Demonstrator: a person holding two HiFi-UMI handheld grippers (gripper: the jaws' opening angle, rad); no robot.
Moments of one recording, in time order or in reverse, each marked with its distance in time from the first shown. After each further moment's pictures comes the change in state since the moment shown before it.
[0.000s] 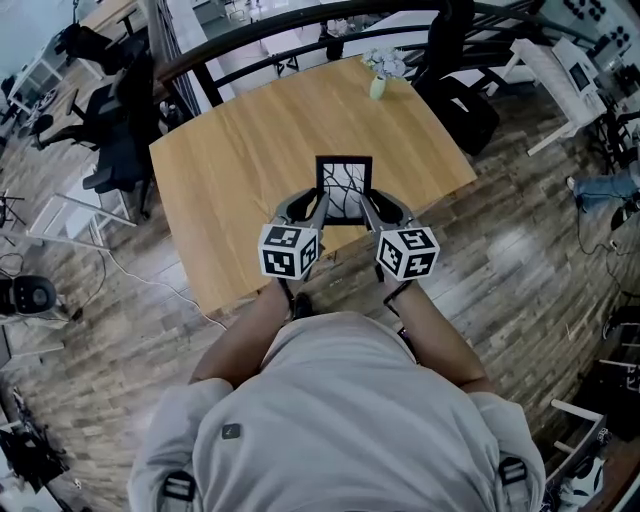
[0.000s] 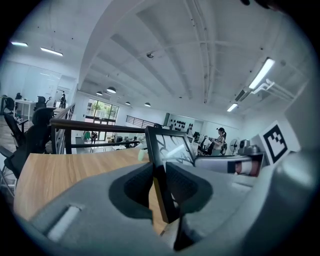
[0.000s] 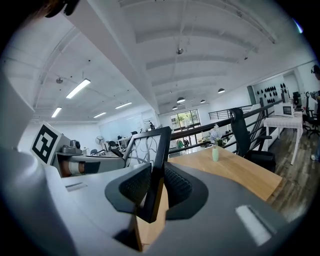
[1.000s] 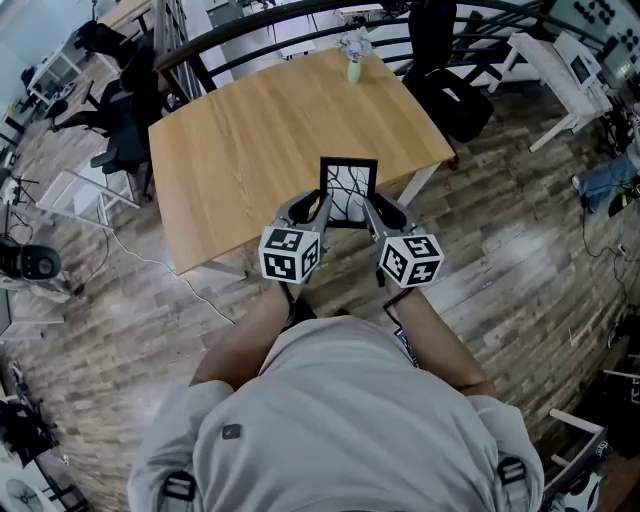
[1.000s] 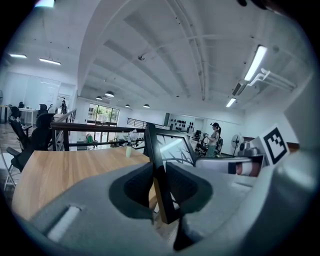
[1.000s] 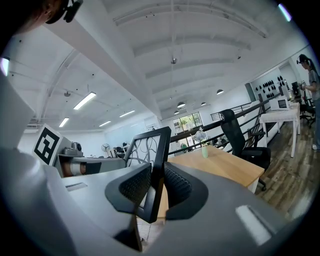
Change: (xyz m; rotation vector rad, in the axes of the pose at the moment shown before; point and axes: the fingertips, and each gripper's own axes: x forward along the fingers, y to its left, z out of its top) left arm -0.020 -0.205 -0.054 0.054 -0.013 0.050; right arm -0.196 -0.070 -0.041 0.046 -0.073 0.070
